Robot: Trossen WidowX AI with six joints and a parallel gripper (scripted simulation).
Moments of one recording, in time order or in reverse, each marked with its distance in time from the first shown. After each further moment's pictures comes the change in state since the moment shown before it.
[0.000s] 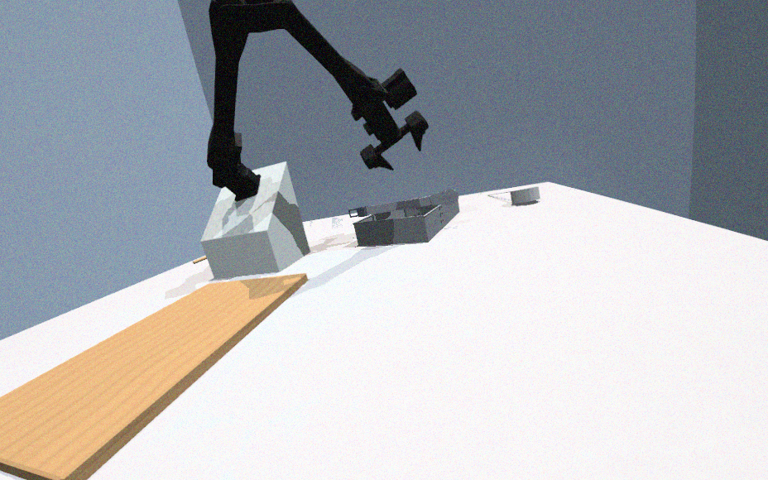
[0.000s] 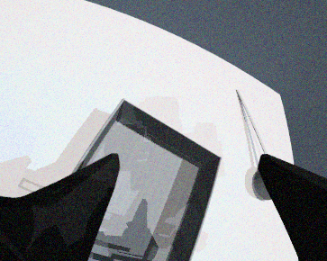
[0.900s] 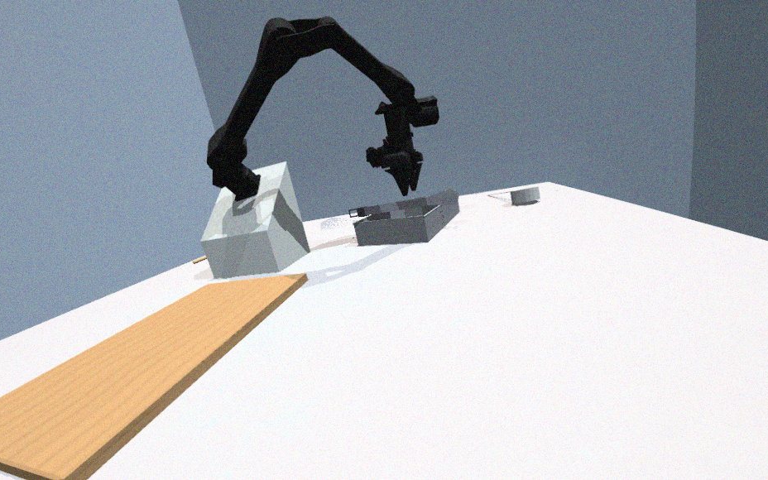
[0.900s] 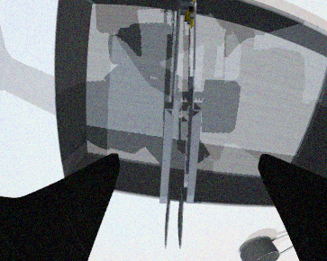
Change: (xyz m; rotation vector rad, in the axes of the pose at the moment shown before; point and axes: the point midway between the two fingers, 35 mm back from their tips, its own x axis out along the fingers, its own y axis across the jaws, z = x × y) arm -0.006 0.024 -0.104 -1.083 0.386 0.821
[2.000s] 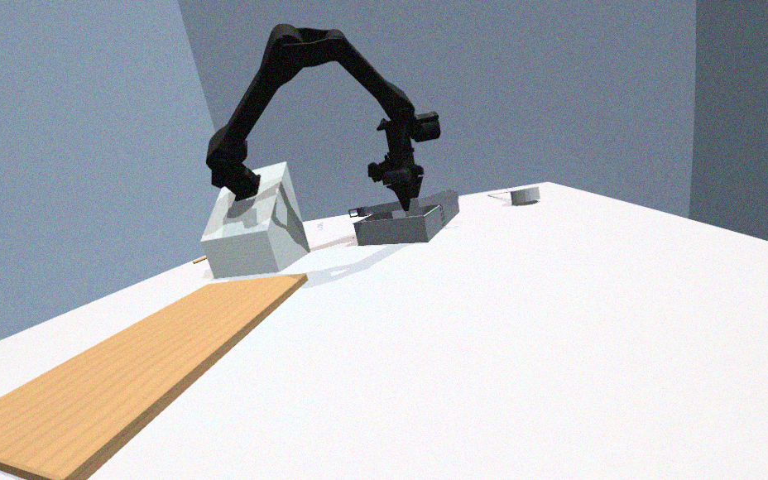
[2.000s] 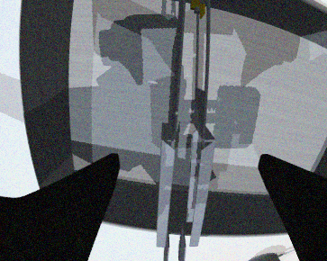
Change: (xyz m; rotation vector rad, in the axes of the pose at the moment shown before) arm 0.037 0.000 0.004 0.000 0.000 -0.001
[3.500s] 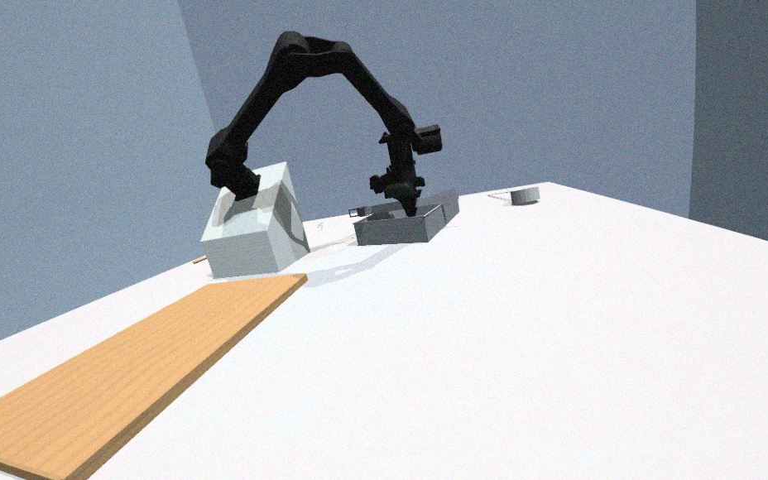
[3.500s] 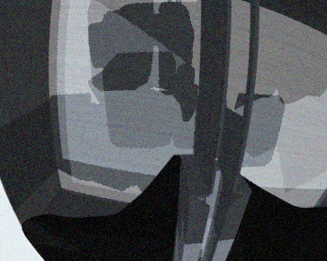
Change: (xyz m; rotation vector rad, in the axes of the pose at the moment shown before) arm 0.031 0.001 0.002 -0.001 -0.001 0.004
